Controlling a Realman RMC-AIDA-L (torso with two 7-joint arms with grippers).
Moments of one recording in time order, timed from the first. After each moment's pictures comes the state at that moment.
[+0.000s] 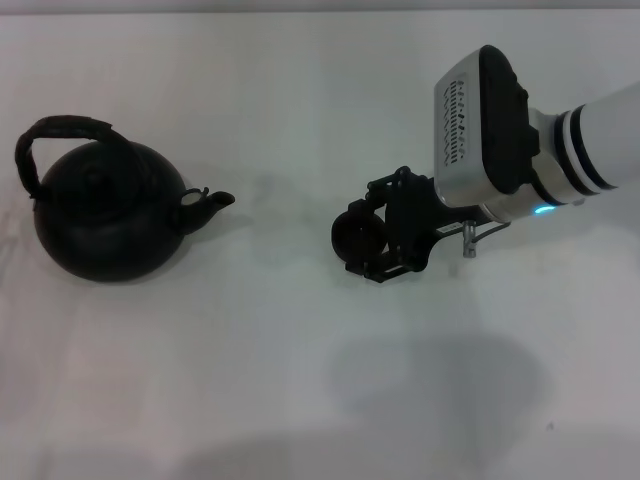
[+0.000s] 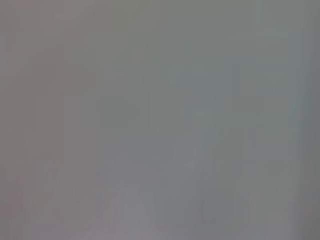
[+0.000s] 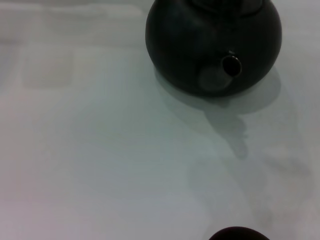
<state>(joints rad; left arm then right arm) -0.13 -2.07 1.07 -0.06 0.41 1.60 -0.30 0.60 2.02 -1.71 -0.89 1.16 1.06 -1.49</state>
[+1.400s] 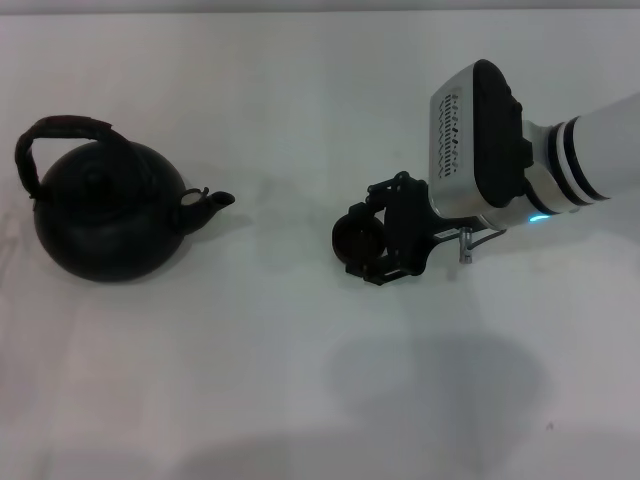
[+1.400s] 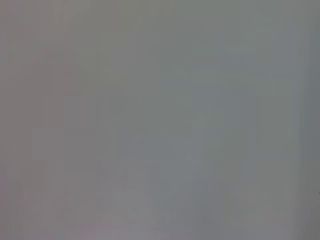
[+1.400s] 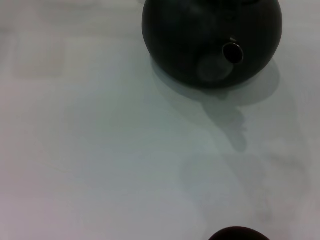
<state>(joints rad) -0.13 -2.07 1.07 -0.06 0.41 1.61 -0.30 0.59 2.02 -1.76 -0.88 1.19 1.00 -1.50</state>
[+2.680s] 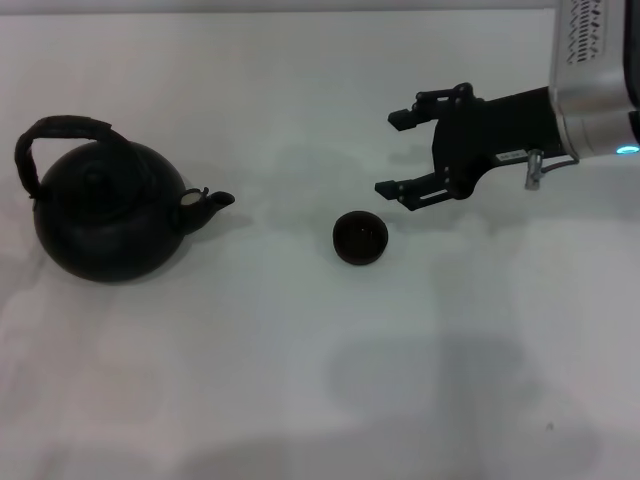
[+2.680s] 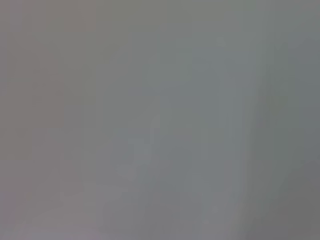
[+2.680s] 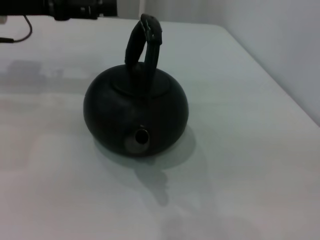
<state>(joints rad) -0.16 -2.07 1.08 -0.06 0.51 1.61 -0.35 0.48 2.01 -1.42 -1.08 1.20 1.22 -1.55</state>
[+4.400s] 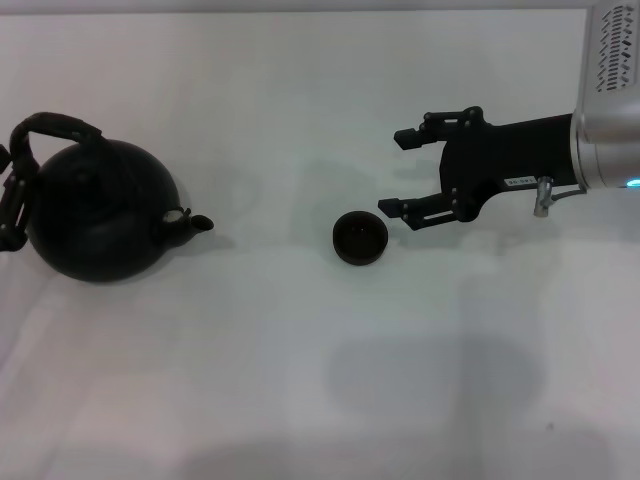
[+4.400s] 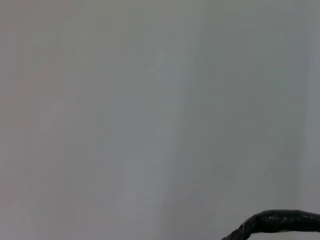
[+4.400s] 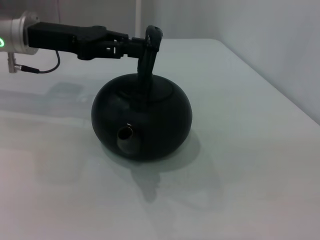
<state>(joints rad) -0.22 -2.02 1.20 0.03 0.64 1.48 -0.51 0.41 2.02 -1.43 -1.05 1.29 1.21 -1.61</state>
